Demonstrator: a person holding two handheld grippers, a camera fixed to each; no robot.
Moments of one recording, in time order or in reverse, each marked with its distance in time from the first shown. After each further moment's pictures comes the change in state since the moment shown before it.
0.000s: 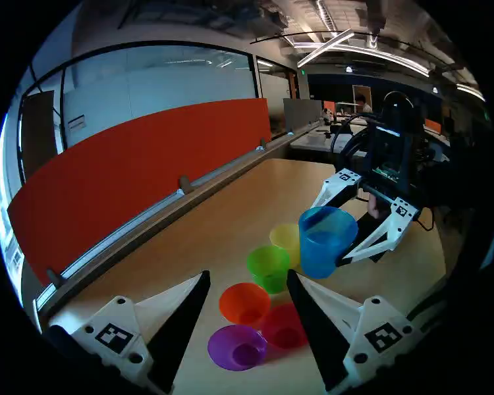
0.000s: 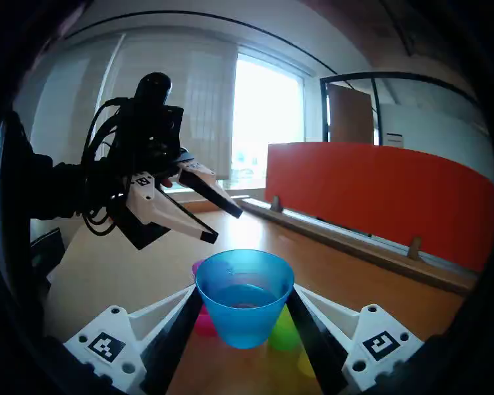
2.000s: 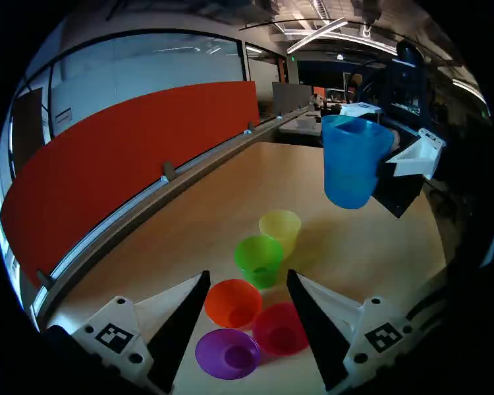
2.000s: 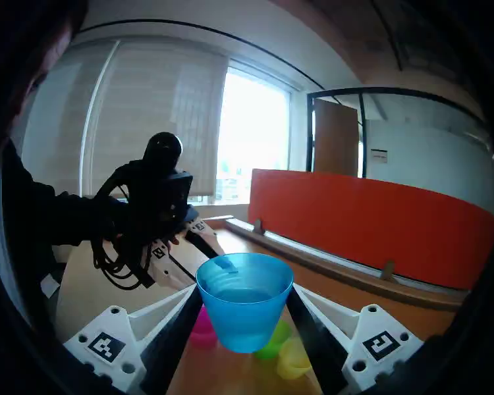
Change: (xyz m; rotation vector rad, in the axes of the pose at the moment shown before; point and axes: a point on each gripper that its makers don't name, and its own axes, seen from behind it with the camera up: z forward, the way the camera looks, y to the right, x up) left arm -0.020 0.010 0.029 -0.067 -0.082 0.020; right arm 0.075 0.008 -0.050 -0.092 0.046 -0.018
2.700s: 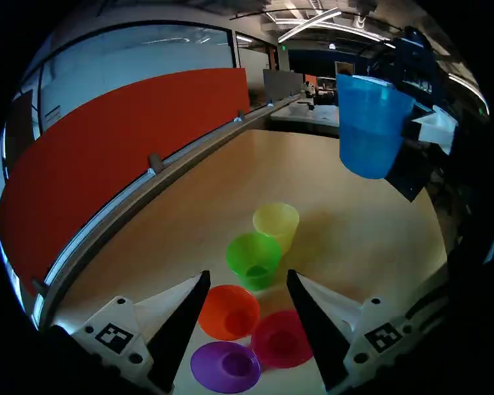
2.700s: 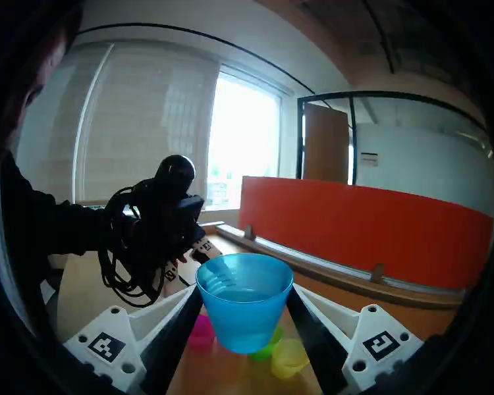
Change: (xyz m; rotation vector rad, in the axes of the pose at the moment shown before) left arm -0.005 0.006 0.032 -0.050 -0.064 0.027; right arm 0.020 0.005 -0.015 -0.059 0.023 0.012
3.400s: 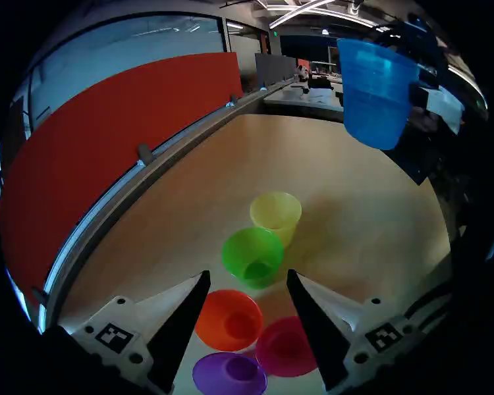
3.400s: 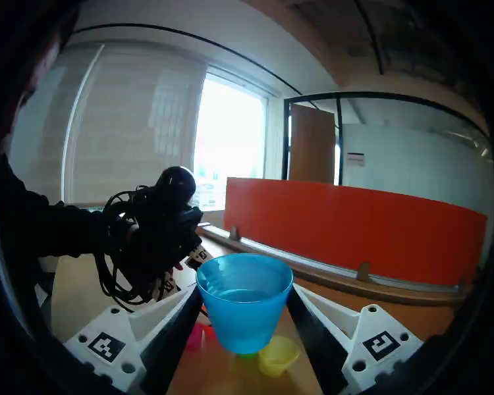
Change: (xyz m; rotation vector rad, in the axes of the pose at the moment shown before) left arm -0.006 0.002 0.030 -0.027 -0.082 0.037; right arm 0.001 0.022 -0.010 -0.070 0.004 0.008
